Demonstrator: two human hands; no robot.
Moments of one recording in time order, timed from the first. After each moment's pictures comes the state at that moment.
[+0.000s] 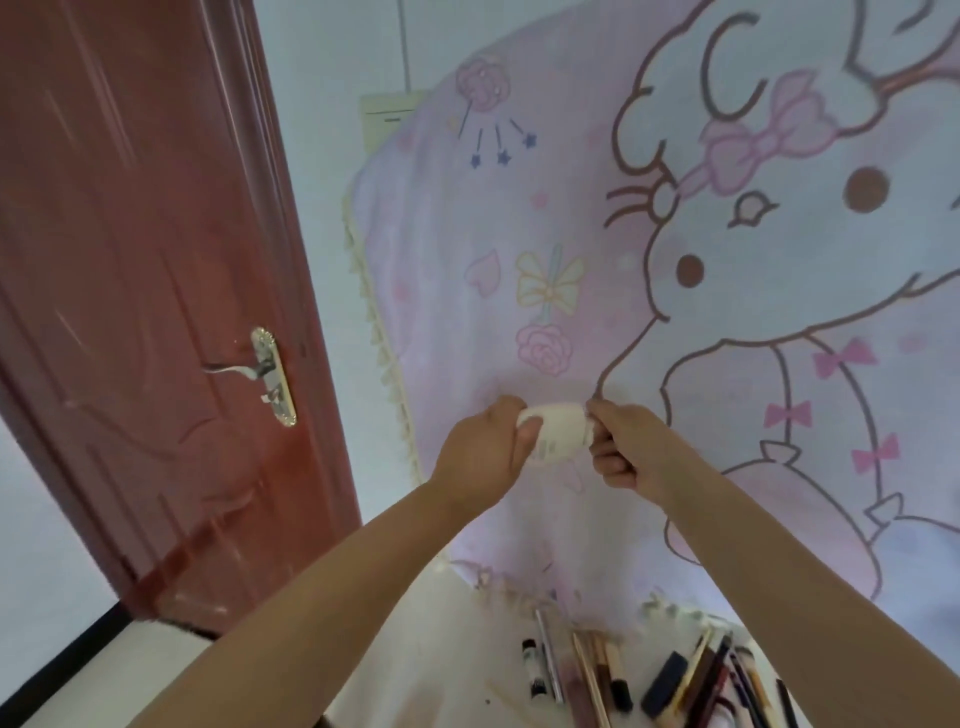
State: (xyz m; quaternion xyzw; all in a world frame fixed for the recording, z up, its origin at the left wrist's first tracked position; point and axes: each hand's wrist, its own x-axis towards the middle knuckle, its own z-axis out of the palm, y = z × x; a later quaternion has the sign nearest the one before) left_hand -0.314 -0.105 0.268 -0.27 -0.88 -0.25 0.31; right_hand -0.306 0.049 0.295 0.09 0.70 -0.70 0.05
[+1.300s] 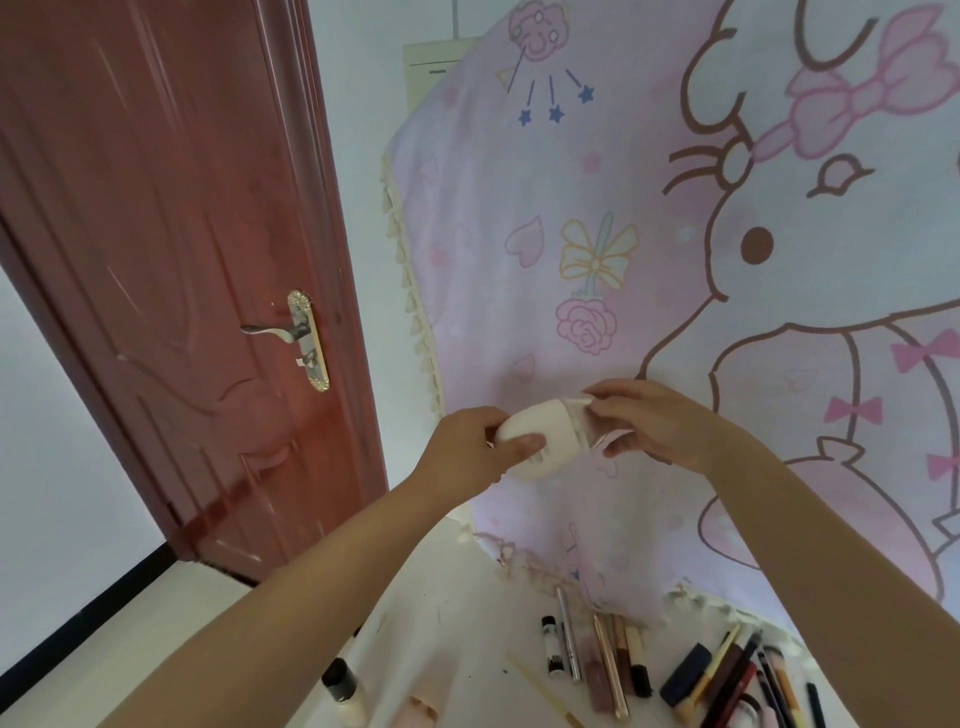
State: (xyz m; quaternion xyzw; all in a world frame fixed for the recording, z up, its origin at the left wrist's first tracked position) left_hand -0.308 -0.142 0.256 -0.11 -0.88 -0.46 0.07; right_hand -0.347 0.063 0.275 -0.12 0.77 -0.60 0.14
